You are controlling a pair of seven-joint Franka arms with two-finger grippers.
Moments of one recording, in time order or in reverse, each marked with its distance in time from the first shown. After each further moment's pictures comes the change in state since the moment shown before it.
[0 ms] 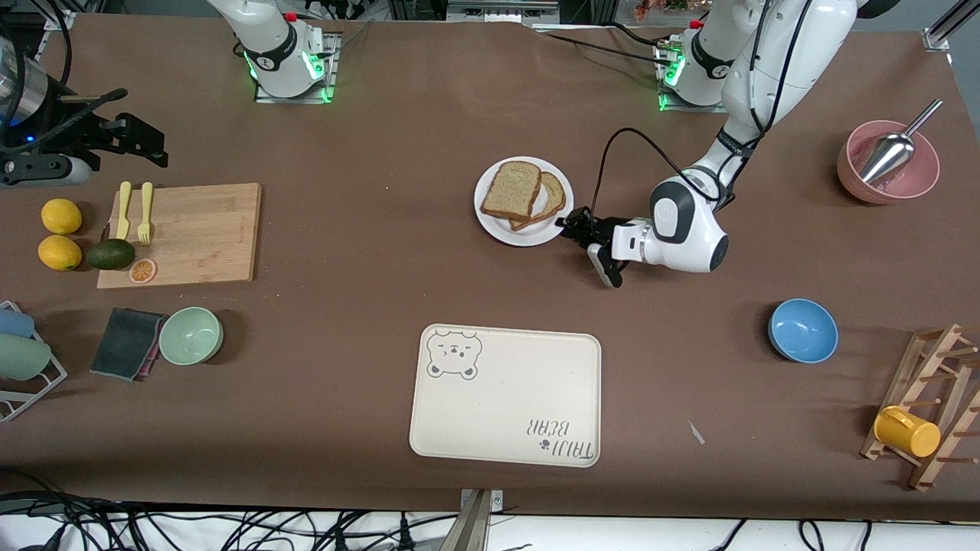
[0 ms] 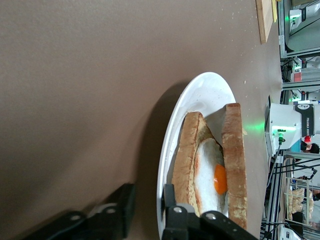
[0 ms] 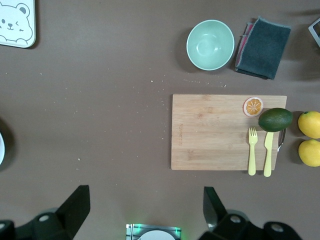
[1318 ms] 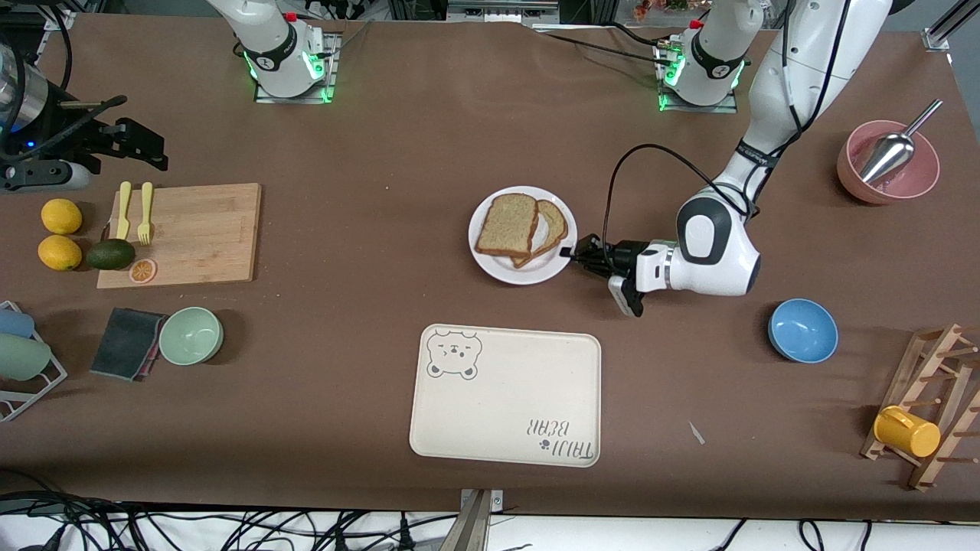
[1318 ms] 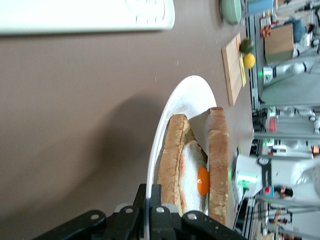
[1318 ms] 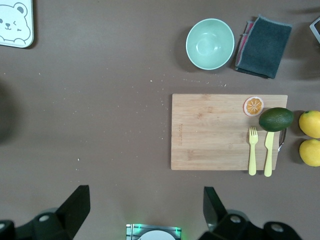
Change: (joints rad) left arm 0.079 -0.010 -0.010 0.212 -0.037 -0.096 -0.226; right arm 0.000 0.012 -0.004 0.004 0.000 0.001 0.000
